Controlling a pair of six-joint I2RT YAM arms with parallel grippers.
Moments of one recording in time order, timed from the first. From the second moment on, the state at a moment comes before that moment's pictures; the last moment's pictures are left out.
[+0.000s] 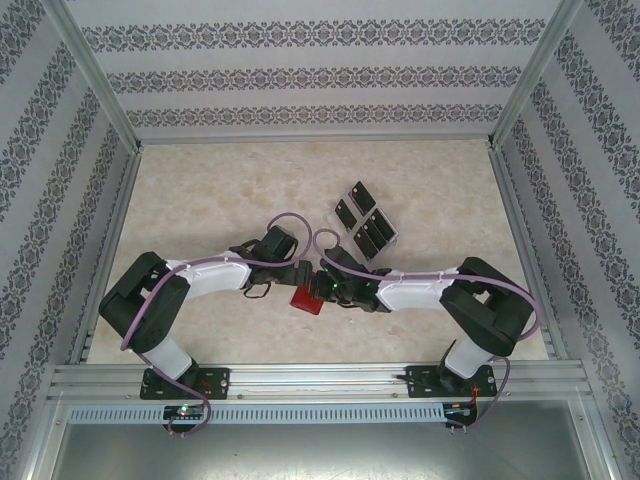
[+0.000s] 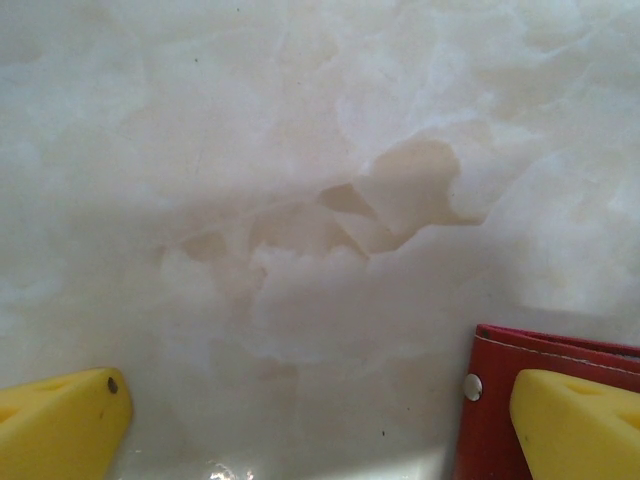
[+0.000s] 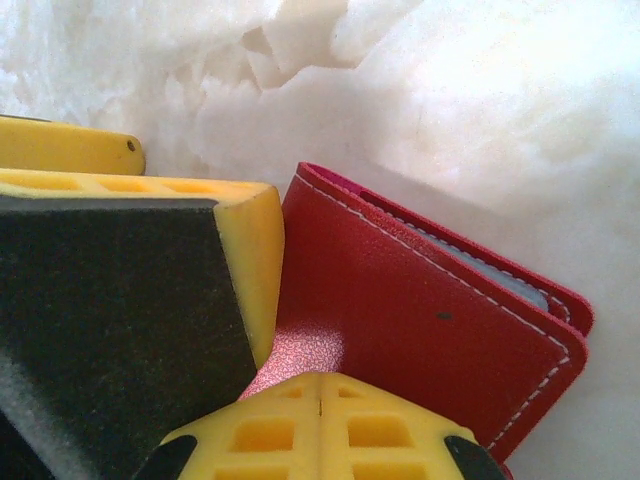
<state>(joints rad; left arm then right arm) -0.64 1.63 0.81 -0.23 -0.05 -0.53 0.90 1.62 0.68 0.09 -0.08 1.01</state>
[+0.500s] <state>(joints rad) -0.64 1.63 0.81 -0.23 -0.05 -0.53 0.99 1.62 0.65 0.14 0.10 1.02</state>
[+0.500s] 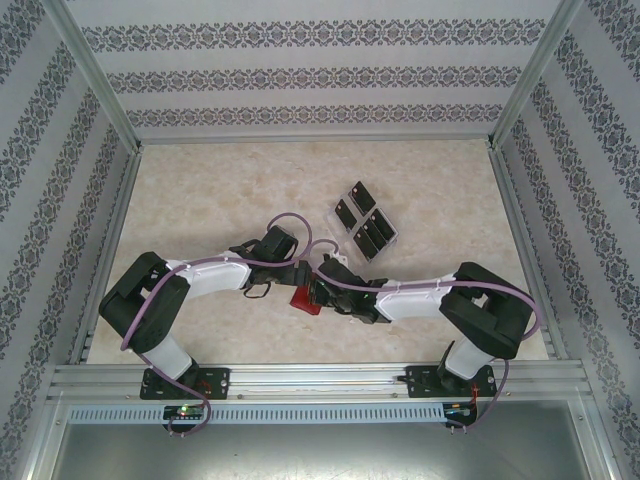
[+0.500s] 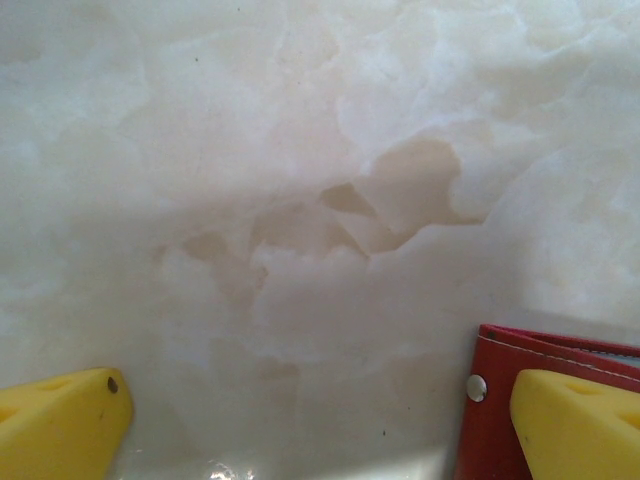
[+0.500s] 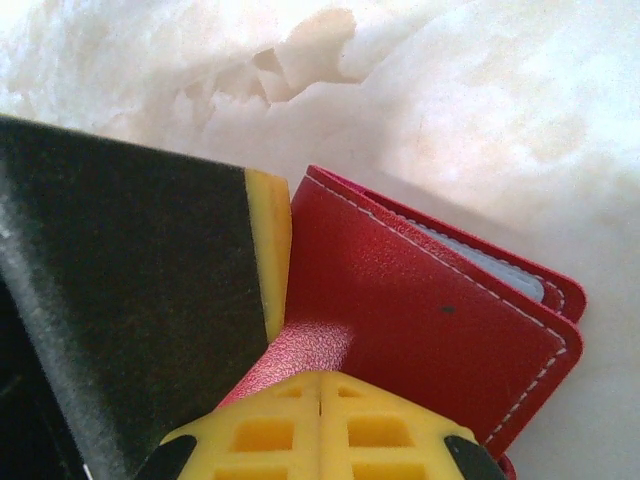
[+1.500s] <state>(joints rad) -0.64 1.63 0.81 -0.23 -0.05 -0.53 1.09 1.63 0.68 0.11 0.19 1.00</state>
